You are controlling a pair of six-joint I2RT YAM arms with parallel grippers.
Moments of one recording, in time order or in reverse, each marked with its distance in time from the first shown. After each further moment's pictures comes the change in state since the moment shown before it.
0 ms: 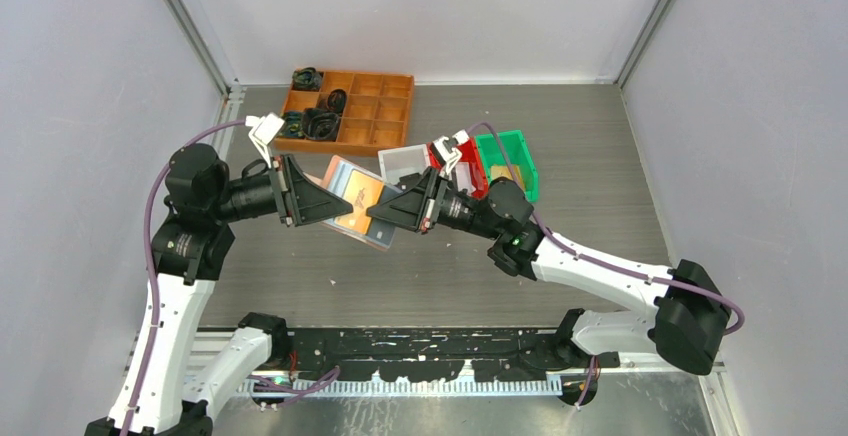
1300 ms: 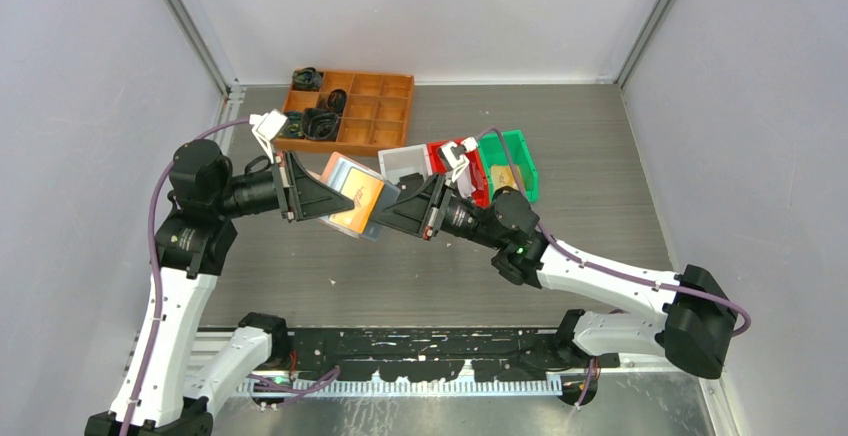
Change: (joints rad) left arm 0.002 0.023 0.000 0.011 0.011 -0.047; right arm 0.029 -0.047 -0.045 0.029 0.083 -0.081
